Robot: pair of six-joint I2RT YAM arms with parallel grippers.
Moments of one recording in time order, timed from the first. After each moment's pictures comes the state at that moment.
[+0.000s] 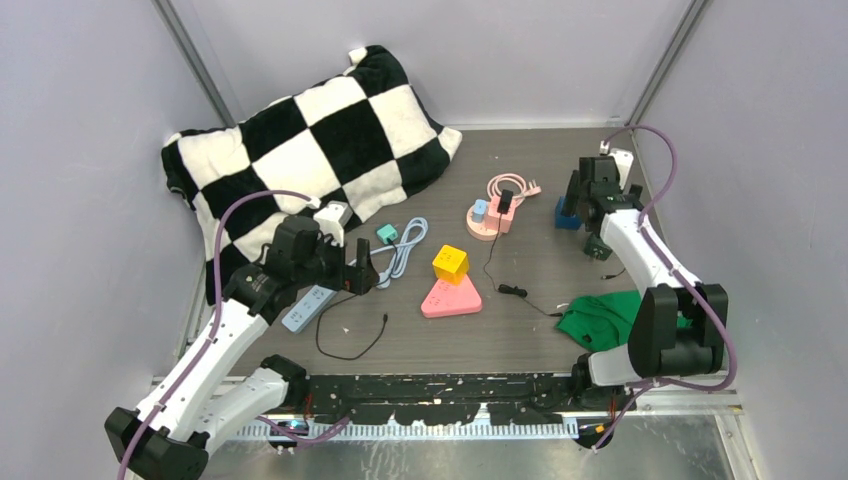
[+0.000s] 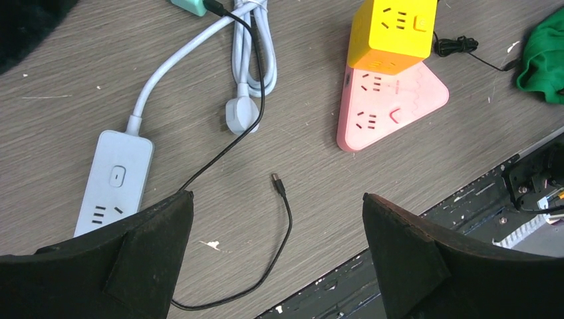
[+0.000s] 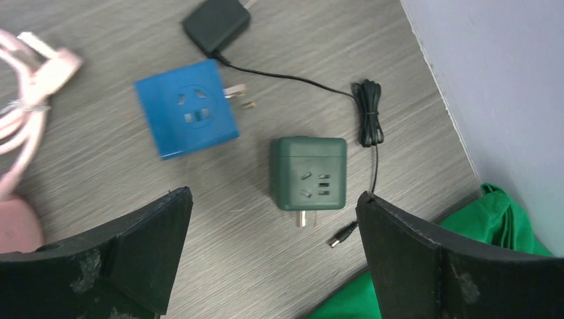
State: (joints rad) left arm -0.46 0.85 0.85 -0.69 0.17 -0.26; right arm 0.07 1.39 1.05 -0.45 0.51 0.27
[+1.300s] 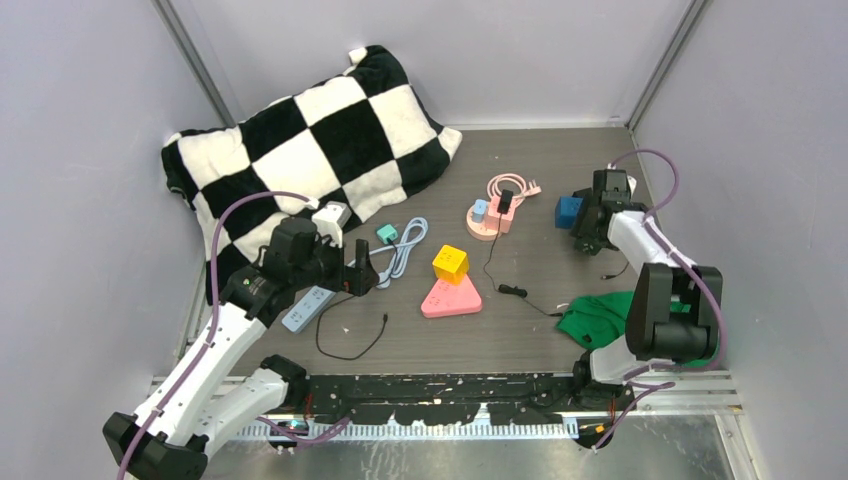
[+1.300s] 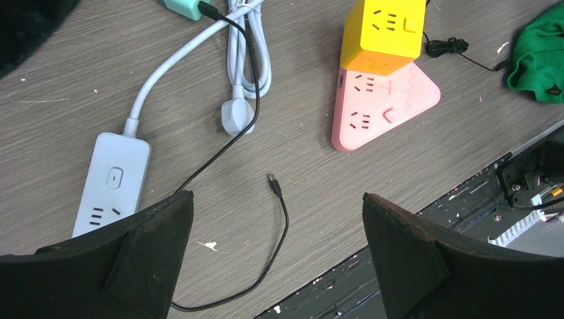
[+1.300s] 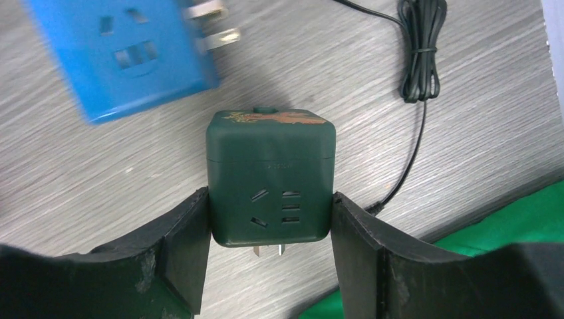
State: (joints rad) left arm -0.46 0.83 0.85 -0.69 0.18 -0.26; right arm -0.11 1.54 0.97 -0.45 0.27 0.27
